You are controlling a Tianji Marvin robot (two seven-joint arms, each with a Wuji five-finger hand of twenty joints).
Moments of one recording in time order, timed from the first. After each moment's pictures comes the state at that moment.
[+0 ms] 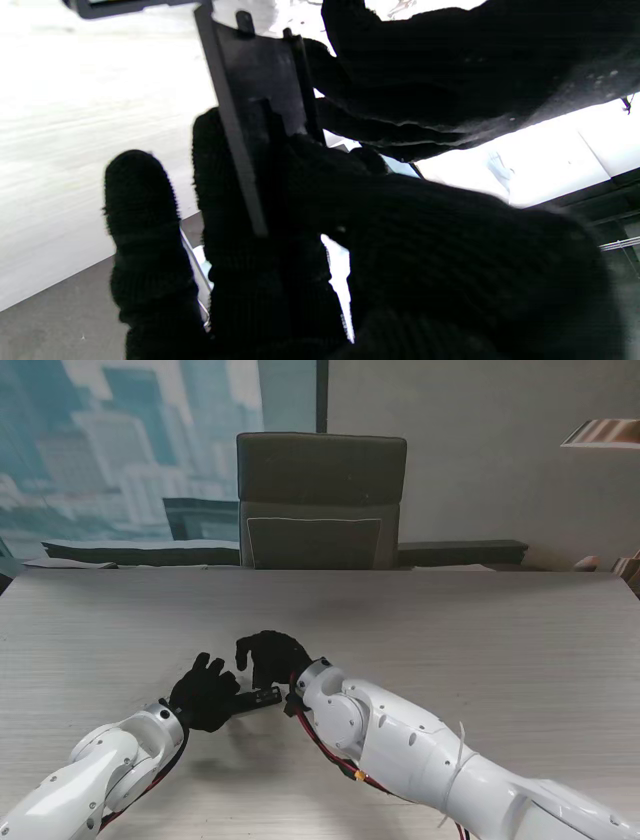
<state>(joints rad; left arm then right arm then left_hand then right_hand) 1.60 -0.98 -1.13 -1.53 1.39 -0.15 0.06 -1.00 -1.39 0.46 -1.00 -0.38 -0.19 -0.33 0.62 -0.49 0.81 -0.15 0.60 0.26 0.92 0.33 0.57 0.13 0.42 0.33 0.32 0.26 0.33 0.33 -0.01 0.31 0.69 0.35 0.85 -0.98 1.36 -0.31 0.80 -0.03 1.13 0.22 0.89 0.20 1.23 0.39 1.19 0.22 0.96 0.21 0.76 0.48 1.25 0.28</state>
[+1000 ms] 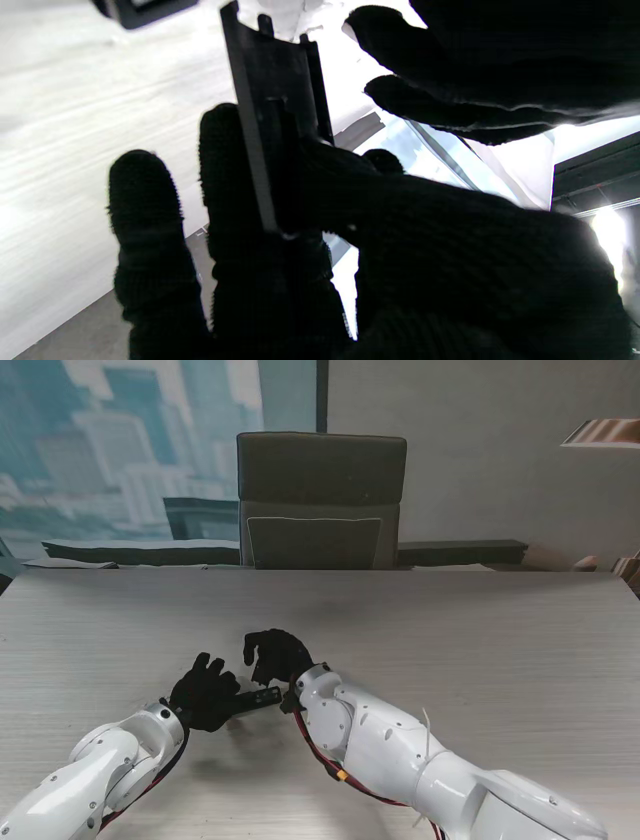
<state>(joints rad) 1.60 -0.98 -1.13 -1.53 1.39 -0.15 0.05 -0.97 -1.54 0.46 -0.70 -0.31 -0.28 -0.49 0.62 -0.49 0.81 -0.15 0.60 0.26 0.92 0.33 0.57 0.13 0.42 0.33 0.32 0.26 0.33 0.33 -0.01 0.31 0.69 0.35 0.82 -0.95 1.36 -0.31 0.81 -0.11 1.29 0.21 0.89 0.20 1.23 0.39 1.21 0.19 0.94 0.21 0.75 0.48 1.25 0.27</state>
